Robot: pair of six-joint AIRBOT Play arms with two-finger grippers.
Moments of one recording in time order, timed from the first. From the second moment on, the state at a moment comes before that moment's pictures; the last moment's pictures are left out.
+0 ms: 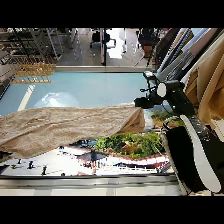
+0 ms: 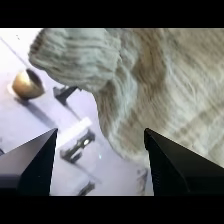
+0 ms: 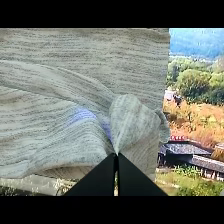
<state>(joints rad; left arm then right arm) 1.15 -1.38 0.83 0.91 -1.13 -1.33 0.22 -1.57 1.68 -1.52 1.25 1.62</state>
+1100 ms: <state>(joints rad) 1.14 -1.39 0.87 0.83 -1.08 -1.34 0.22 -1.57 1.68 -1.49 1.23 1.58</state>
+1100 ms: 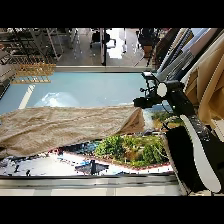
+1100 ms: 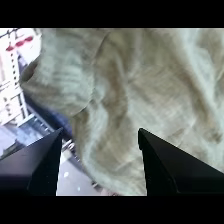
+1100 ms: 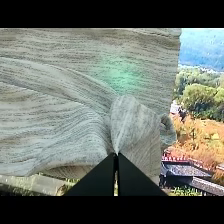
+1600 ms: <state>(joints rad) 1.13 -1.51 0.82 0.65 -0.91 -1.44 0.22 -1.57 1.68 -1.49 1.24 1.56</state>
